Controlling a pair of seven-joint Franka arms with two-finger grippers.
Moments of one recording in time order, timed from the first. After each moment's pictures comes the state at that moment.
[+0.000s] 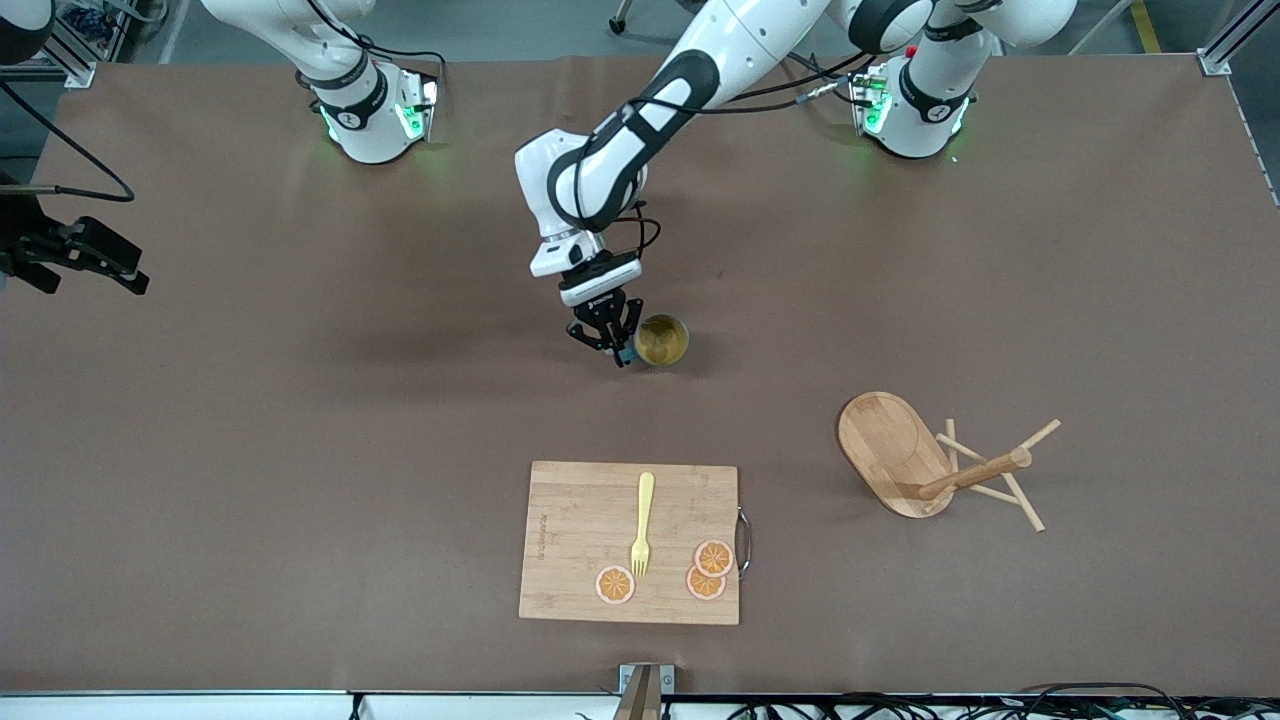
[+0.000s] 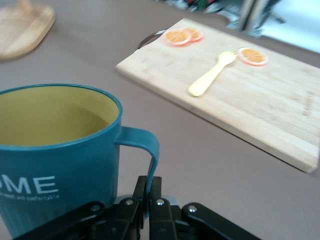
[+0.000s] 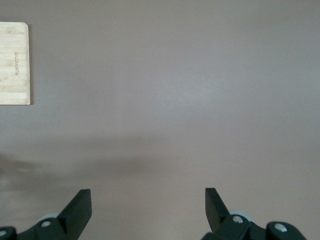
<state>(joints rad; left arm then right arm) -1.02 0.89 -0.07 -1.34 0.93 2.02 -2.22 0.06 -0.06 -0.12 -1.69 -0.02 1.70 -0.03</state>
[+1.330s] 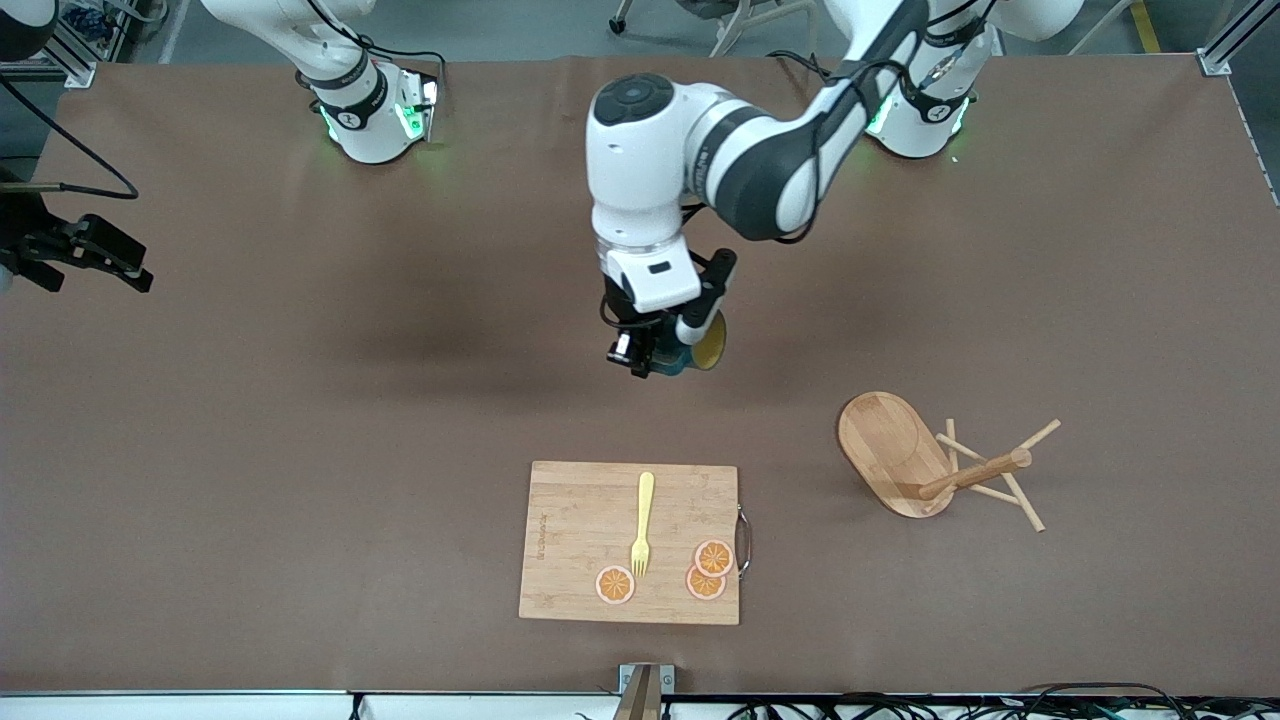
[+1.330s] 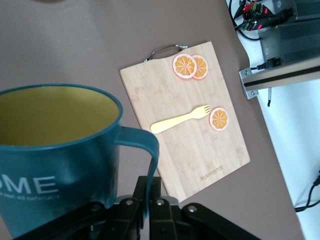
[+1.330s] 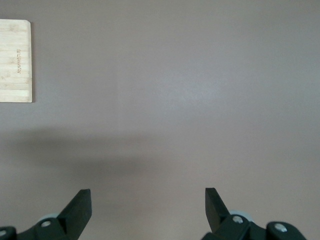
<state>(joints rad) -0.74 0.56 -0.08 -1.29 0.31 2.12 -2.09 0.06 -0.07 -0.11 -1.69 -0.02 1.69 -0.03</state>
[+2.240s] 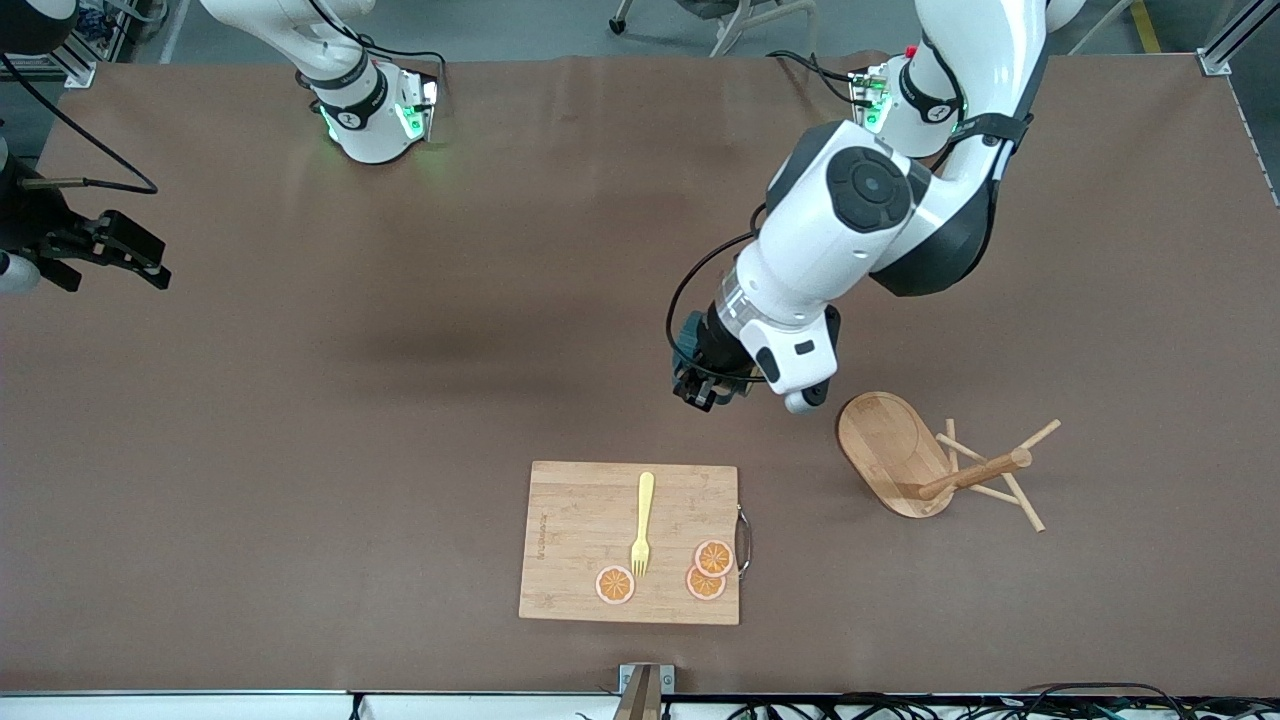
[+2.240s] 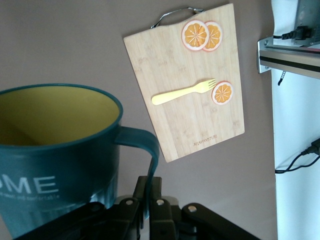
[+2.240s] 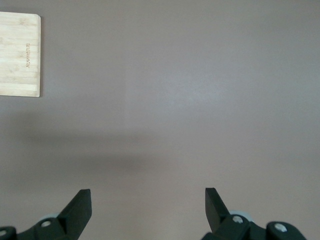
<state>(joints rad) -0.53 0.50 -0.08 -1.32 -0.24 2.13 -1.71 0.09 -0.07 -0.10 -1.68 -0.02 1.68 -0.03</state>
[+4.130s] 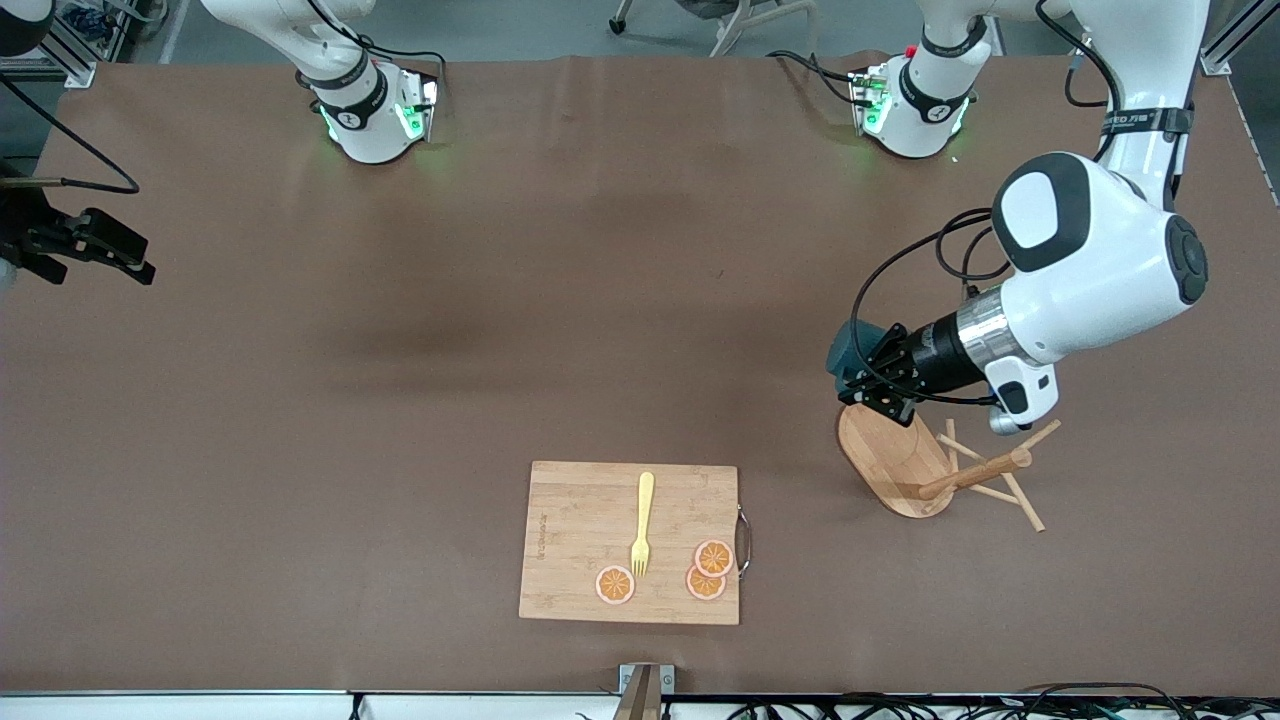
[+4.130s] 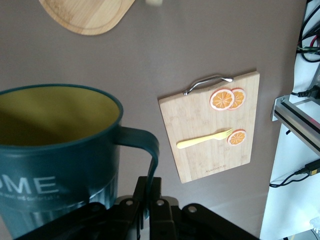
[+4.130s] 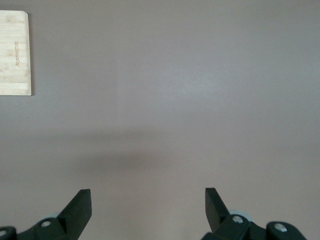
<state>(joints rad) -0.19 0.27 -0.07 -1.75 -0.60 2.15 -1.21 0.06 -0.07 -0.11 -1.68 -0.02 1.66 -0.03</state>
